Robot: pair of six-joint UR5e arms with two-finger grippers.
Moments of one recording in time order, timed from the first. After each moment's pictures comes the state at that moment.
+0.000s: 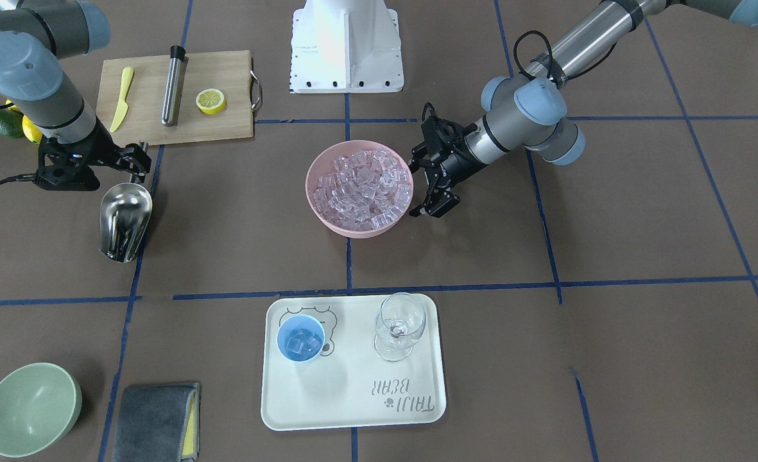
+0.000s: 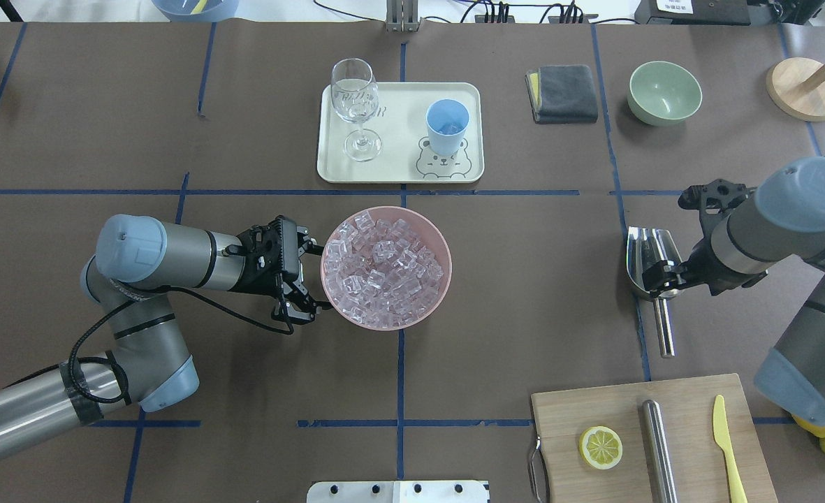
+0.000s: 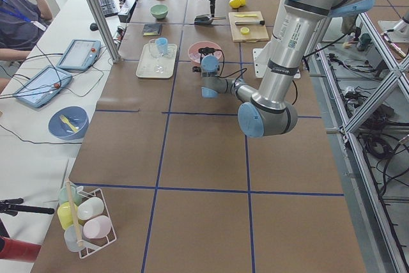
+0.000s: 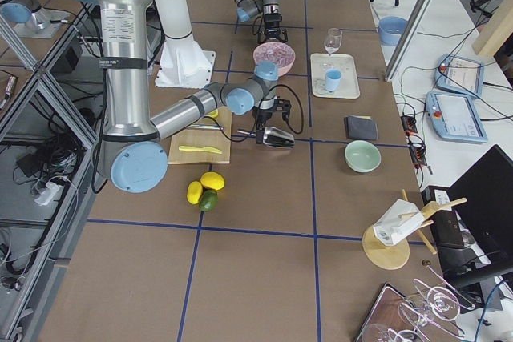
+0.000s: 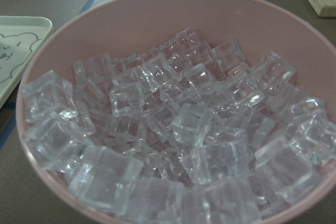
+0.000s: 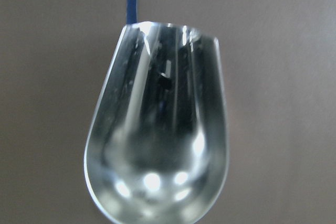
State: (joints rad) left arm -0.55 -2.01 -1.40 -2.81 -1.98 -0.02; right arm 0.77 -1.55 1.95 -1.45 2.04 0.89
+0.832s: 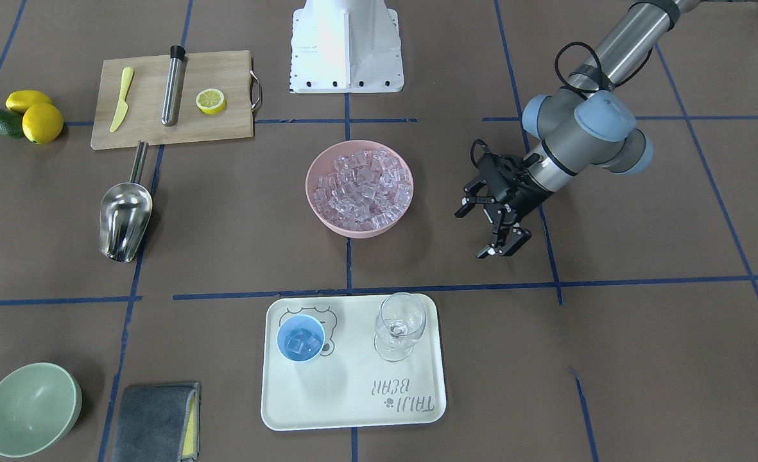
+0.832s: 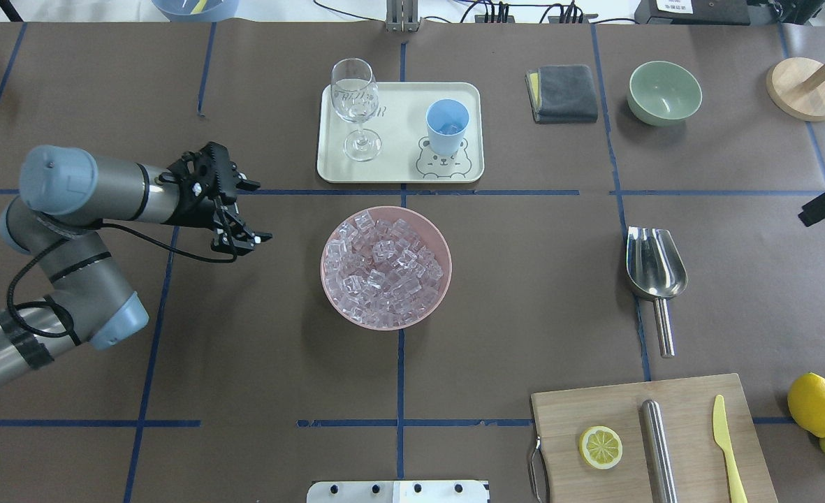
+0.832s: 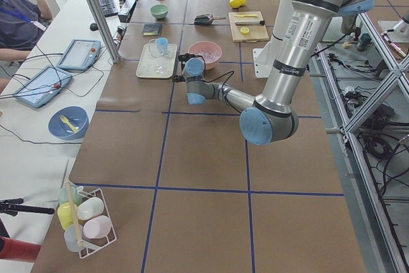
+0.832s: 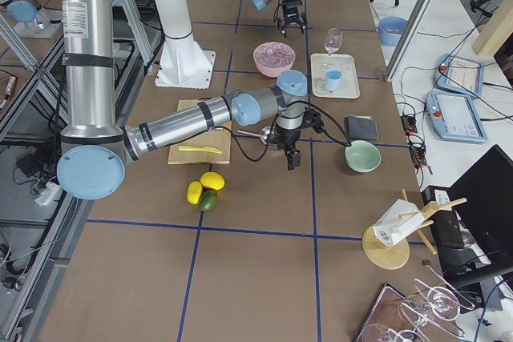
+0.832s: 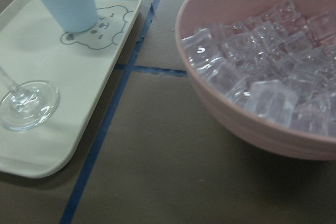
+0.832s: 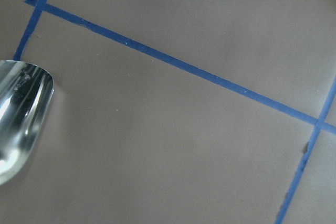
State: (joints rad) left arm -0.75 -1.94 -1.41 -2.70 -2.01 -0.02; right arm 1.23 -1.61 1.94 -1.60 2.18 0.07
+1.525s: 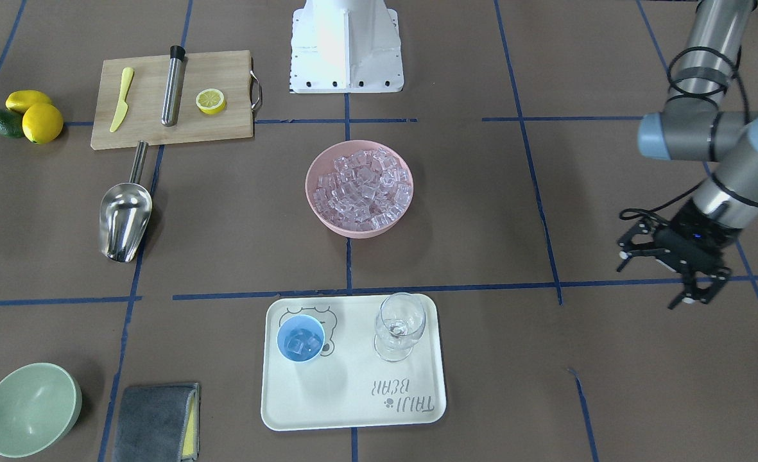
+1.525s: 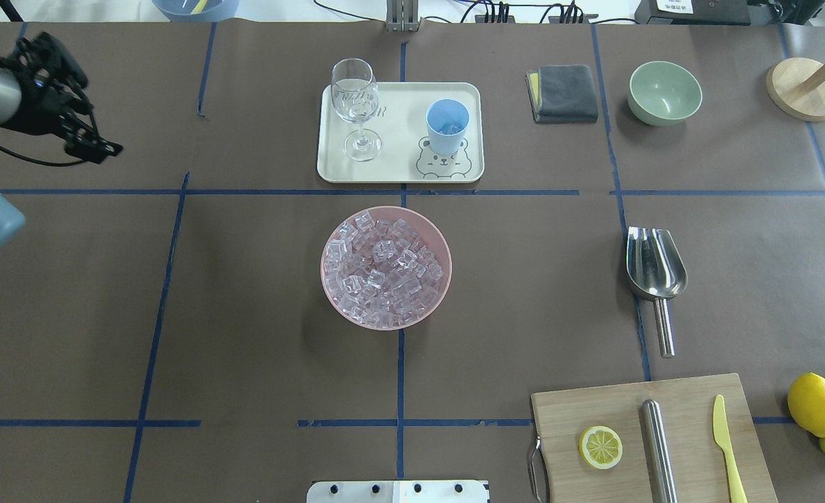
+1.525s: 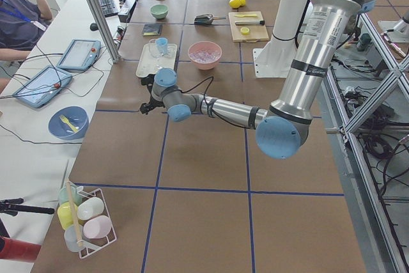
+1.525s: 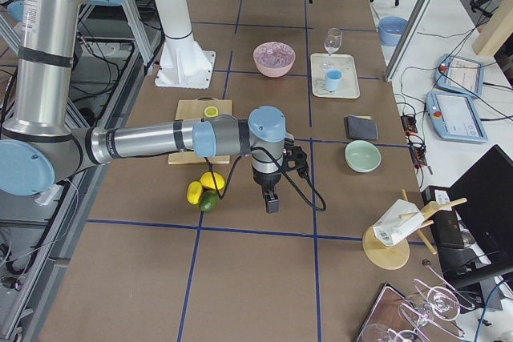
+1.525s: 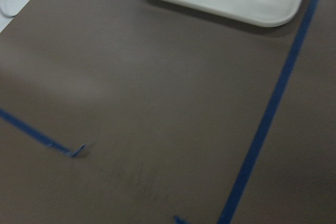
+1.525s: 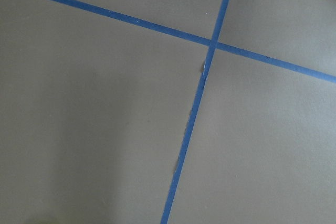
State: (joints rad) left arm -1.16 -1.87 -1.41 -2.28 -2.17 -0.02; right arm 1.50 -1.77 1.92 -1.63 2.26 -0.12
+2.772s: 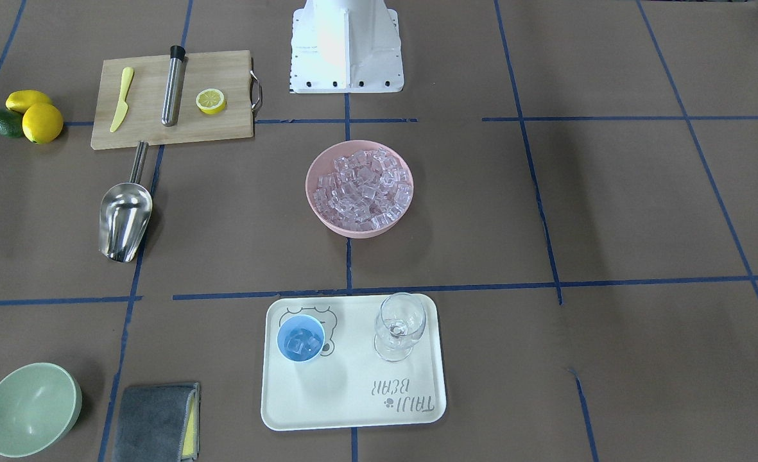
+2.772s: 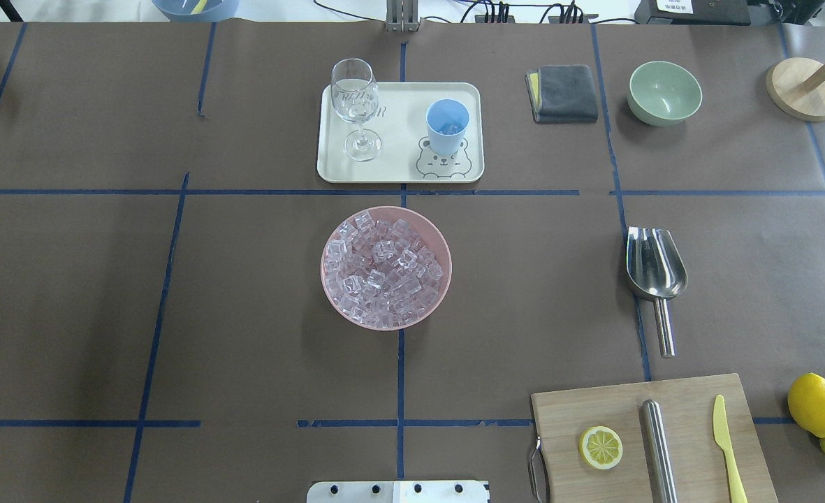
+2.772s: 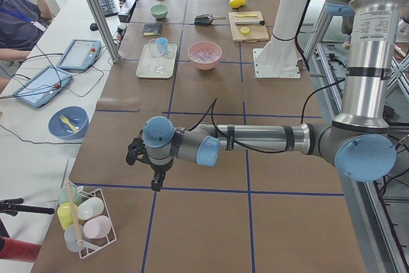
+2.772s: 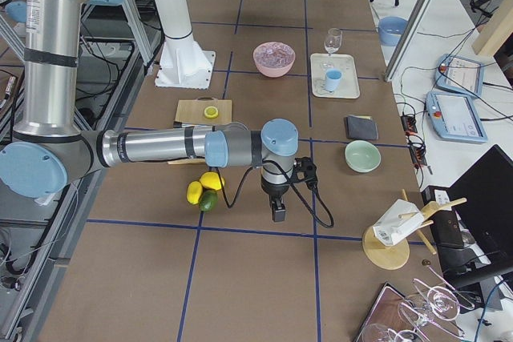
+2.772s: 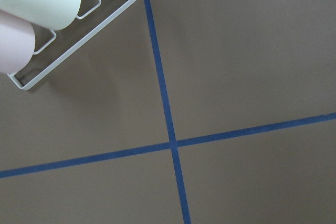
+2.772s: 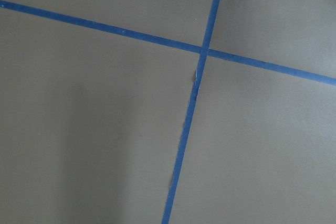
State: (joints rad) left arm -1.55 -1.59 -1.53 -1.79 -2.38 -0.02; right arm 1.51 -1.70 1.82 -1.62 2.28 -0.11
